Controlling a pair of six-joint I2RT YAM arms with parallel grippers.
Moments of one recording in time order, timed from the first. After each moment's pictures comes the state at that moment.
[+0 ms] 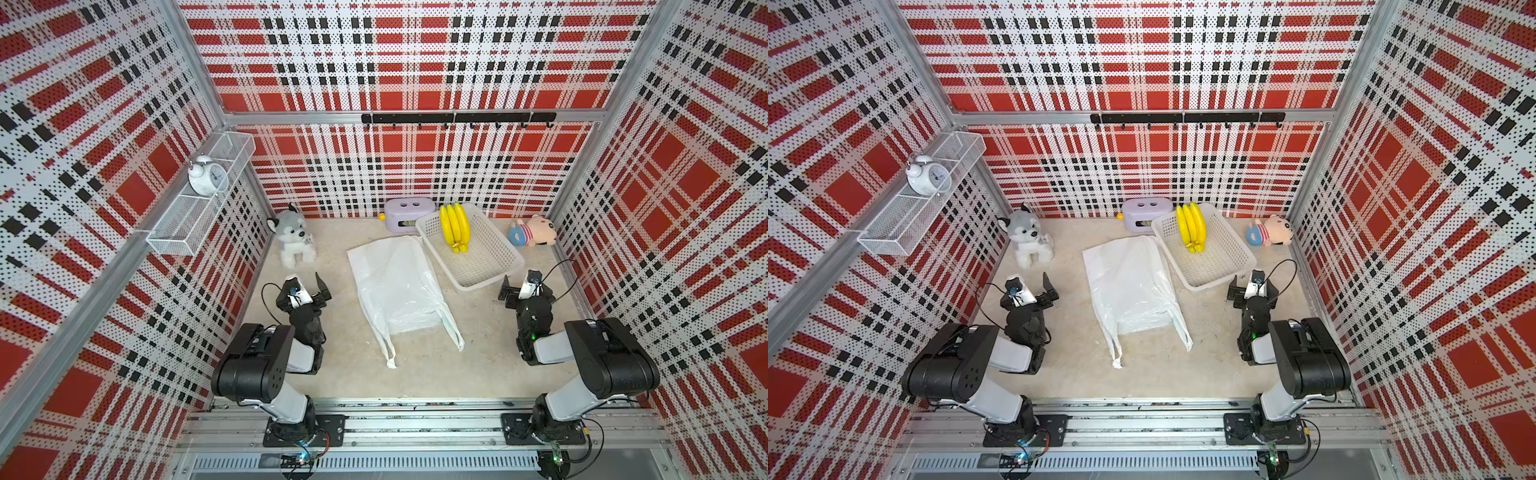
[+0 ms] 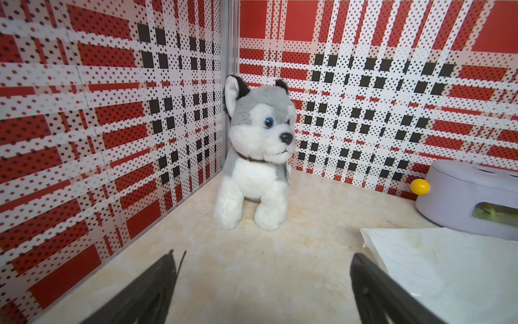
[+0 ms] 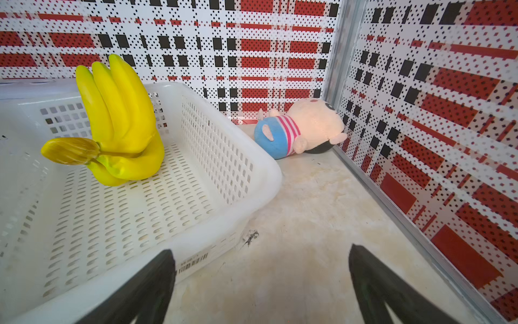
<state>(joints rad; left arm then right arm) -0.07 1.58 0.20 1.43 -0.43 -0.07 0.08 1.58 0.27 1.20 0.29 0.00</state>
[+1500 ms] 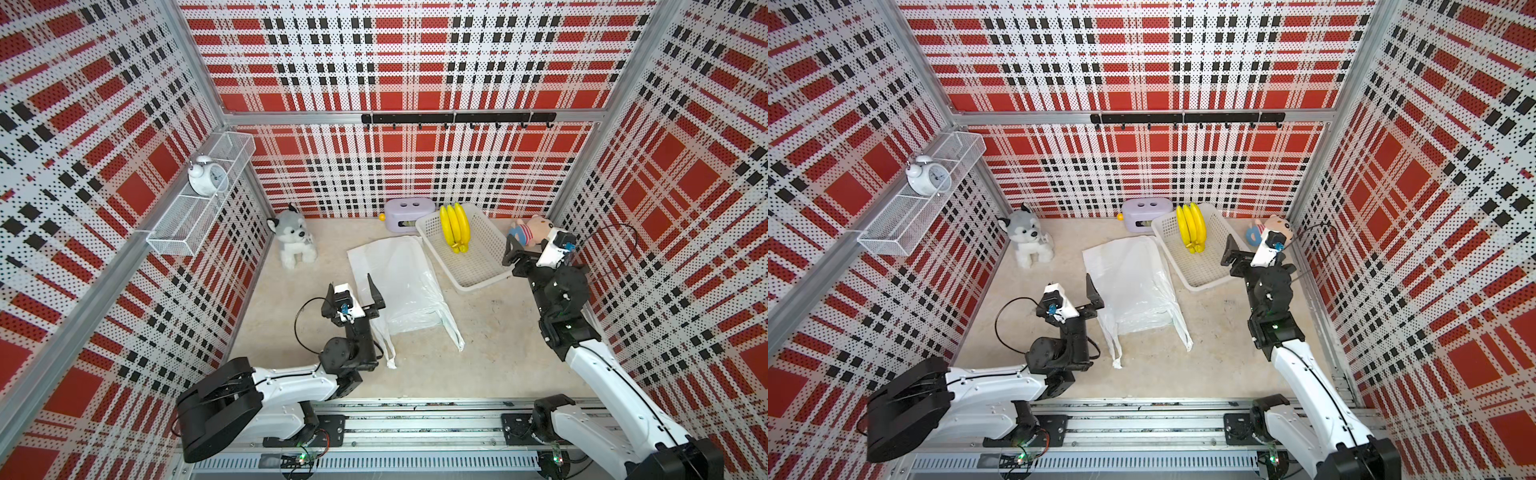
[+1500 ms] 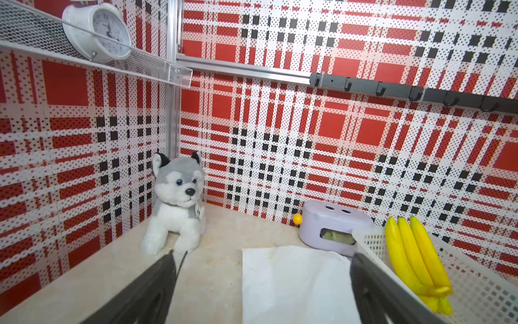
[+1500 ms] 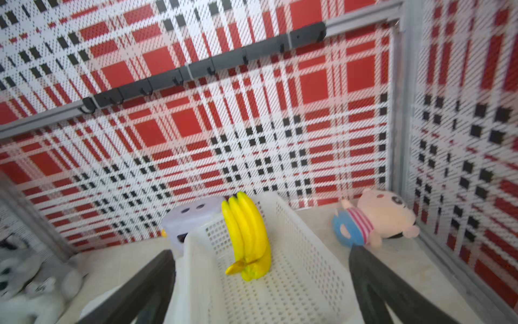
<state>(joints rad) -1.03 1.21 0.37 1.37 -1.24 0.31 0.20 0.95 0.70 0.27 0.14 0.26</state>
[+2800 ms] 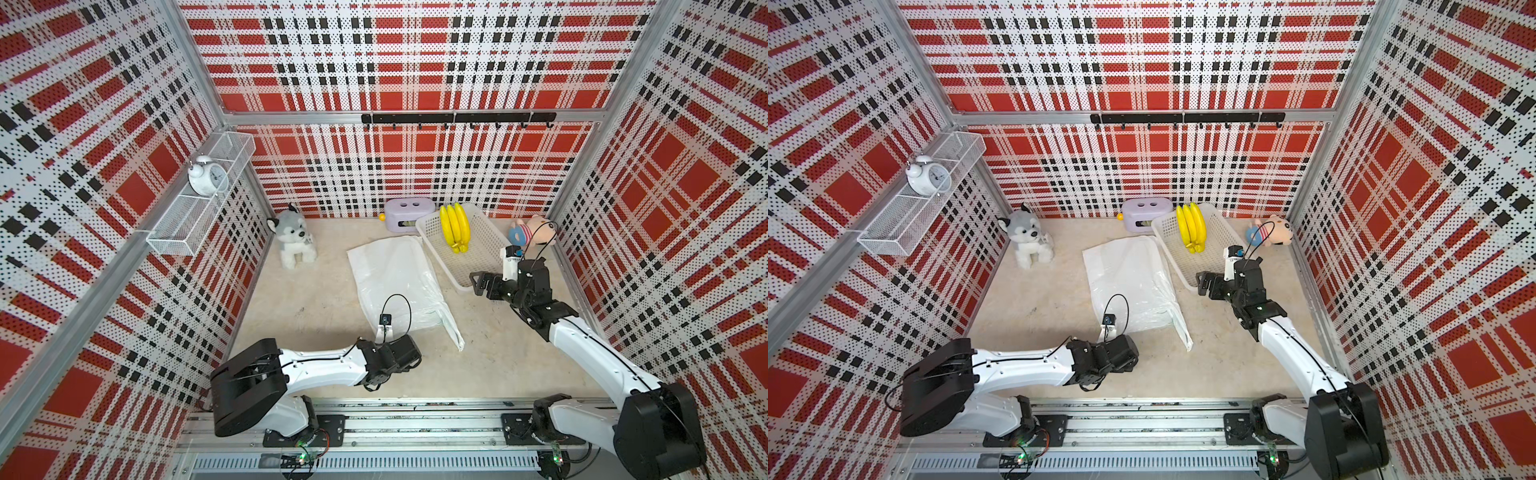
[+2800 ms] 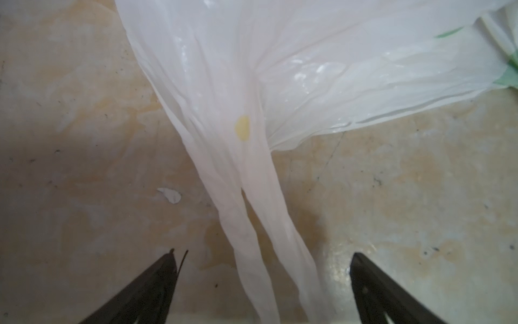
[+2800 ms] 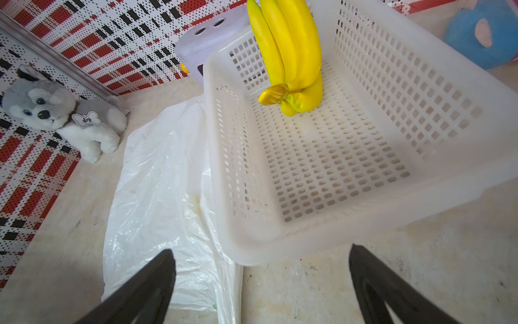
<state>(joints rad) -1.10 1.44 0.66 -0.45 -0.49 -0.99 0.25 1.17 0.73 -0.09 -0.16 0.35</state>
